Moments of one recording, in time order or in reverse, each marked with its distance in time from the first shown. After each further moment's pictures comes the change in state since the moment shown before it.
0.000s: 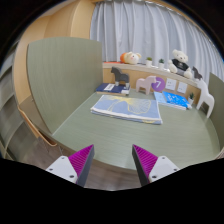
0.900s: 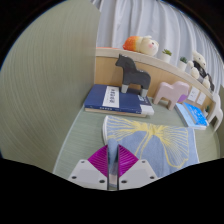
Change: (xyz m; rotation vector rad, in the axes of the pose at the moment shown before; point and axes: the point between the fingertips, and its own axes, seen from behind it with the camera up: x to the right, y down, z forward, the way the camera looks) arm -0.047 -0.139 0.307 -0.100 0.224 0.043
